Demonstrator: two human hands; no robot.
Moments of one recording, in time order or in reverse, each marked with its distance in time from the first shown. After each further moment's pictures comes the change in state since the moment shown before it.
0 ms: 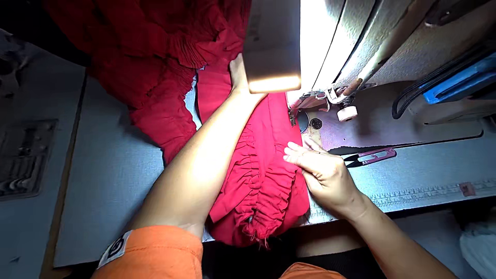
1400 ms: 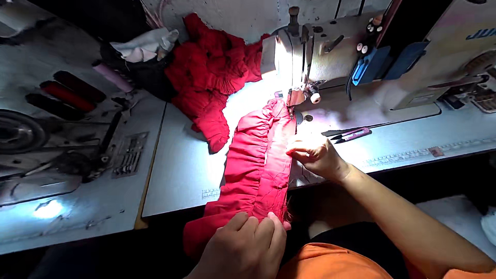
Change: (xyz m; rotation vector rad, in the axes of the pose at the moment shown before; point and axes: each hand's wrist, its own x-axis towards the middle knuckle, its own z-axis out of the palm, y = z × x) left_hand -0.341 0.028 -0.141 0.293 0.204 0.853; right_hand -0.004 -0.024 -0.005 -0.016 0.046 -0.313
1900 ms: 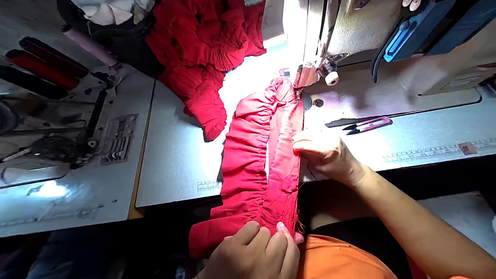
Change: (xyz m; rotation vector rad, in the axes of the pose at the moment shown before) left_hand 0.007 0.007 0.005 -0.150 -0.069 -0.004; right_hand -0.012 0.002 0.002 0.004 -0.030 -0.065
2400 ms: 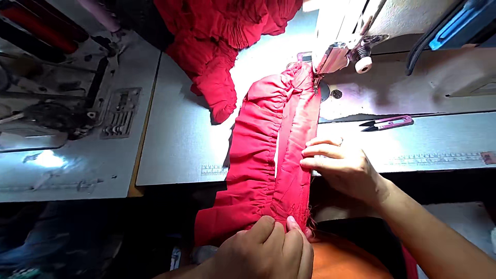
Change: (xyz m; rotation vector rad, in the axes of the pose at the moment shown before) left_hand -0.002 0.003 -0.001 0.045 -0.011 0.041; right_hand -0.010 -0.033 -0.011 0.032 -0.089 -0.038
